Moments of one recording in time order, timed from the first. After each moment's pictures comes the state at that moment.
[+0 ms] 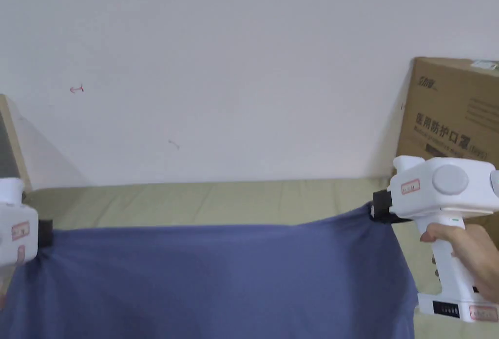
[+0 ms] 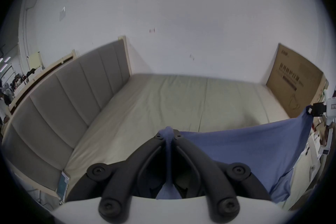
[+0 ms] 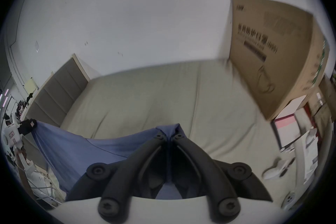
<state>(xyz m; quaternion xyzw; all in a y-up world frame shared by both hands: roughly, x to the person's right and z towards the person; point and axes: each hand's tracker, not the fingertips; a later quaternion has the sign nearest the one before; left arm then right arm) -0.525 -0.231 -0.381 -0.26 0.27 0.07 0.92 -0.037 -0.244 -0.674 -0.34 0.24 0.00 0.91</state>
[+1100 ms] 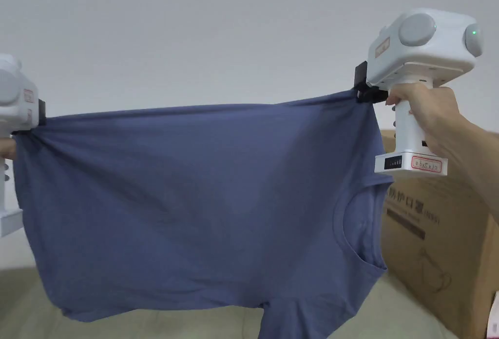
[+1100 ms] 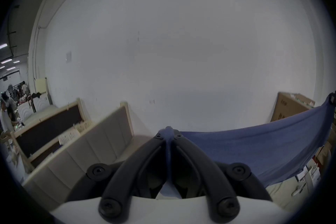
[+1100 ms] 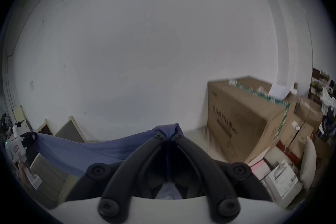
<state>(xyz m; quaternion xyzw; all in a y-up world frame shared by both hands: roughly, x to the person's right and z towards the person) -0.559 -0.041 -0.503 -0.13 0.30 0.02 0.95 -0.044 0.014 -0.685 -0.18 0.16 -0.06 0.97</state>
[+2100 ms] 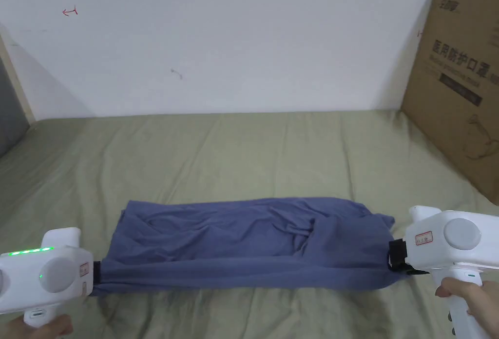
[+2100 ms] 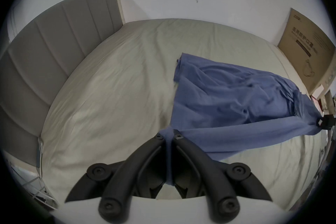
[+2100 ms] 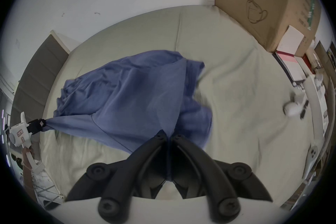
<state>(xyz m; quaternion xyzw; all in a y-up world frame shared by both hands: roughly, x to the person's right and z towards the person) -0.520 -0.444 -0.362 -0.41 0.26 0.10 0.87 0.000 -0.430 -0.590 -0.49 0.18 0.00 0.85</state>
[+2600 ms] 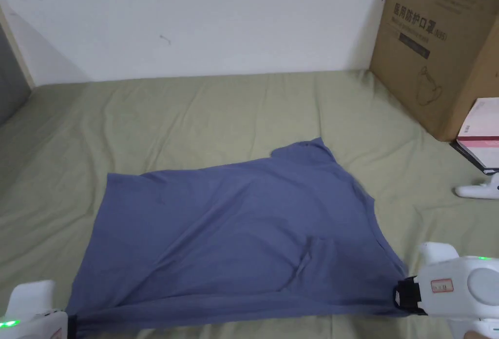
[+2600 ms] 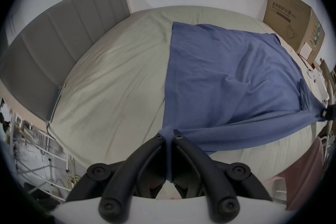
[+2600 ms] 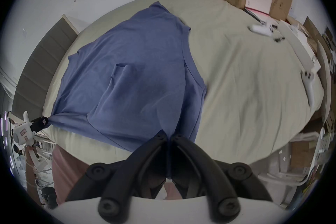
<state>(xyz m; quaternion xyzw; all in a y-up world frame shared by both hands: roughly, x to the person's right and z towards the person) -0.429 -0.479 -0.116 -0.44 0.25 0.07 0.86 0.105 -0.469 -0.337 -0.53 0.18 0.00 0.83</state>
